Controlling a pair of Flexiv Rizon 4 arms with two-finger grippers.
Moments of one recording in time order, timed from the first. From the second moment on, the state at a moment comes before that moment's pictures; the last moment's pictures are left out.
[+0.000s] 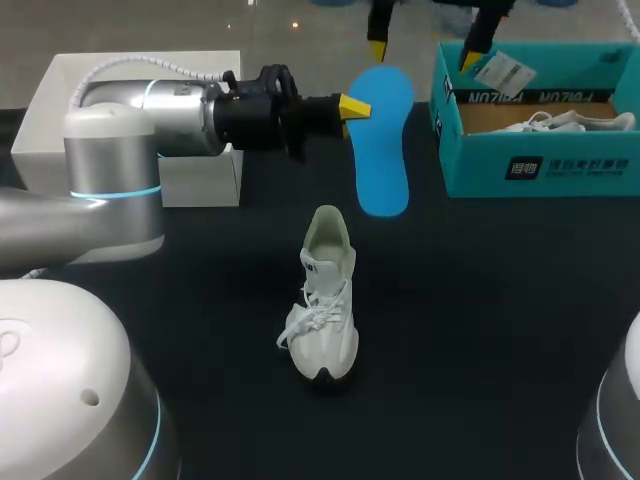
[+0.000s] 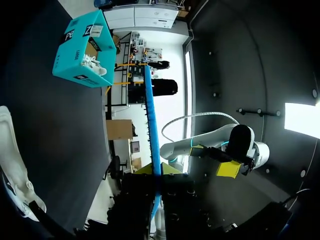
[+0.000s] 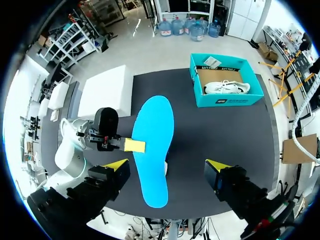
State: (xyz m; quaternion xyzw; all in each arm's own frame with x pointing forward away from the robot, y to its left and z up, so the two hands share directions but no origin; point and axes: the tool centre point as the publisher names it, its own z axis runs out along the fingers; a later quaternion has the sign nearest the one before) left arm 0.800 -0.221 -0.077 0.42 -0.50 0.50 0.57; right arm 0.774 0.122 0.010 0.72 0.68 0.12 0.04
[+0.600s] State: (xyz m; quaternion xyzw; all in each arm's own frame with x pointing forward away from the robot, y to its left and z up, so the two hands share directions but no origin) left arm 0.795 -0.218 -0.079 0.42 -0.50 0.49 0.58; right arm 0.763 0.084 0.001 0.67 0.67 0.31 -0.03
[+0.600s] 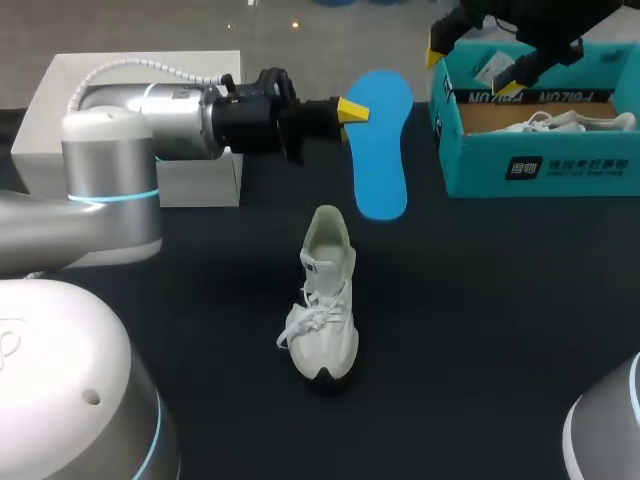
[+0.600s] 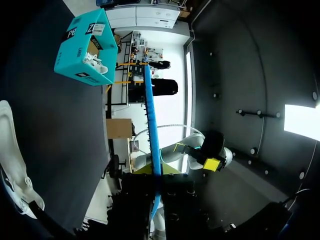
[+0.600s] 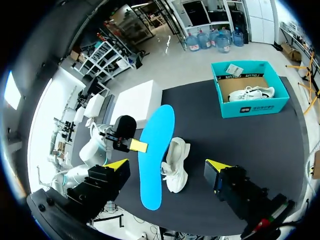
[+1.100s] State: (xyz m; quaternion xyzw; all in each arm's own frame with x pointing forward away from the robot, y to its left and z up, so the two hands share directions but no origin) left arm 0.790 -0.214 -0.078 0.42 -0.50 0.49 0.58; right arm 0.761 0.073 -0.019 0.66 0.62 0.40 -0.15
